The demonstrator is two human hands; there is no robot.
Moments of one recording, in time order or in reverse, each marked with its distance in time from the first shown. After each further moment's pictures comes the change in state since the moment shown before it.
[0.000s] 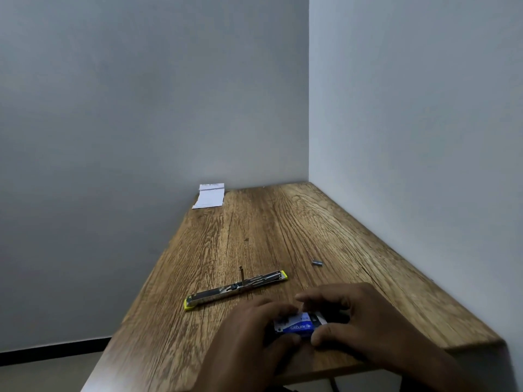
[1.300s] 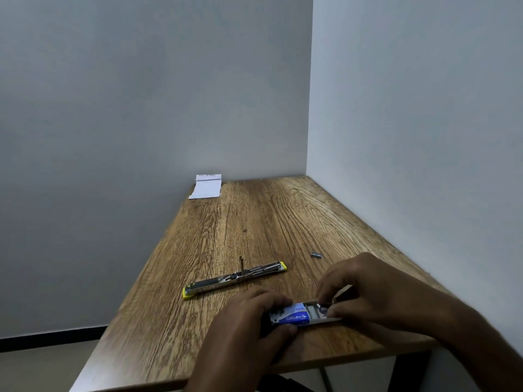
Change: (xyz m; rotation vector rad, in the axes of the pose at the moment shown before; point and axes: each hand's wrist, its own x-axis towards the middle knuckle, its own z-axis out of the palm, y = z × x) left_hand -0.004 -0.010 0.004 -0.059 0.059 0.008; right_hand 0.019 -0.009 -0.034 -0.203 -0.266 -0.046
